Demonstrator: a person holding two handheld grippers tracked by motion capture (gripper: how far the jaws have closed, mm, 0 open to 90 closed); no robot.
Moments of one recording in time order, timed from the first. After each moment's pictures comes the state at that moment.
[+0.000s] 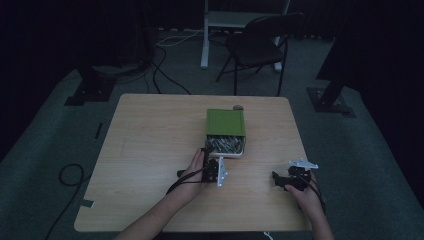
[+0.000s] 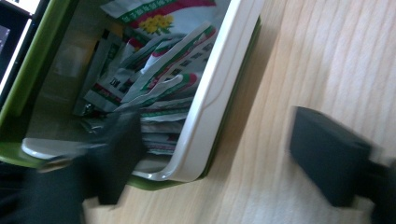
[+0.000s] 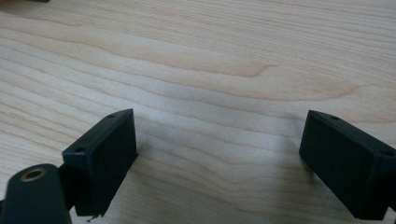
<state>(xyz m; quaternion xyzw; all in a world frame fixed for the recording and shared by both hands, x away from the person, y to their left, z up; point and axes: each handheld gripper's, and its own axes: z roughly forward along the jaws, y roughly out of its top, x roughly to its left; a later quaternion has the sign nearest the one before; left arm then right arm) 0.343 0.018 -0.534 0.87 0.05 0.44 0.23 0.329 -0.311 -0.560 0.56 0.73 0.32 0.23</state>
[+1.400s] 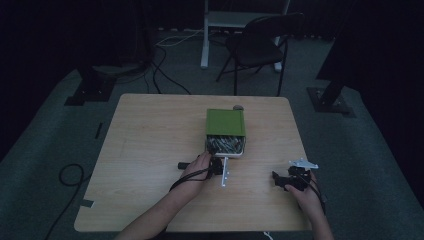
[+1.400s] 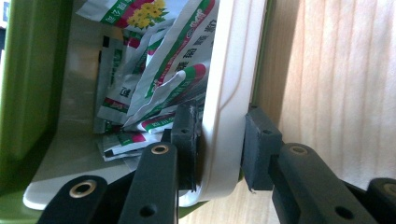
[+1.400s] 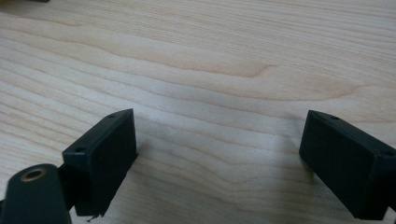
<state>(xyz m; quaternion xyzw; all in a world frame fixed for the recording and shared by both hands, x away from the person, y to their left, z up) 0.357 0.008 -0.544 0.86 -0.03 0.50 0.13 0.329 -0.311 -0.560 0.56 0.73 0.32 0.23</state>
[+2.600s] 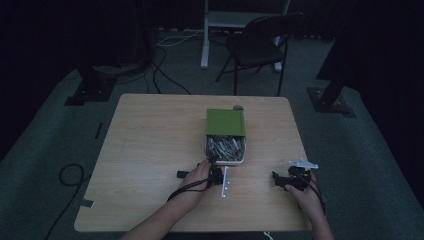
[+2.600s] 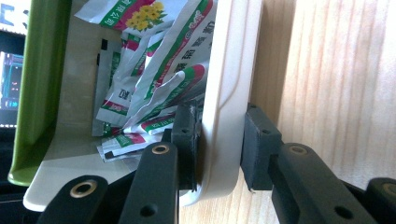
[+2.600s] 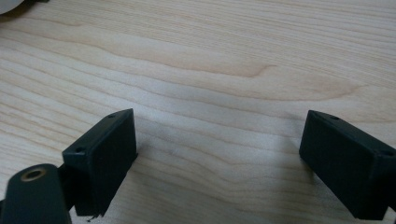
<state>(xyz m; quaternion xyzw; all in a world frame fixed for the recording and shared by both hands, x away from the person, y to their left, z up) 0.323 0.008 -0.544 0.86 -0.03 0.49 0.14 0.329 -0.311 -0.560 0.56 0.73 0.32 0.23</state>
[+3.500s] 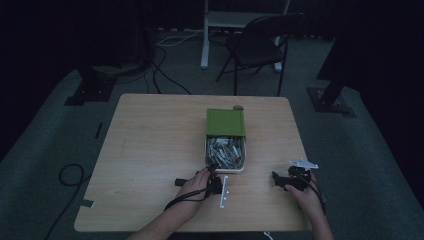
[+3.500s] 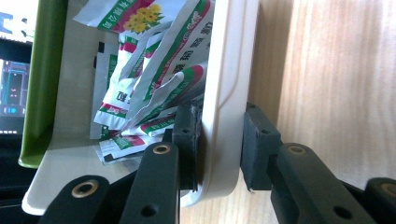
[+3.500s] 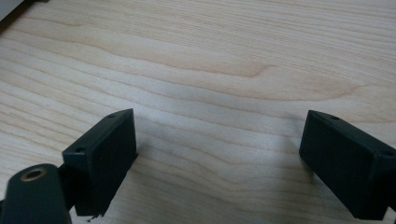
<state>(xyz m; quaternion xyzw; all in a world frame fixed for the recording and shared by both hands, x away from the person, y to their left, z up) 0.295 0.013 -0.545 0.86 -0.04 0.49 0.14 0.329 -0.311 -0.560 0.56 0.73 0.32 0.23</state>
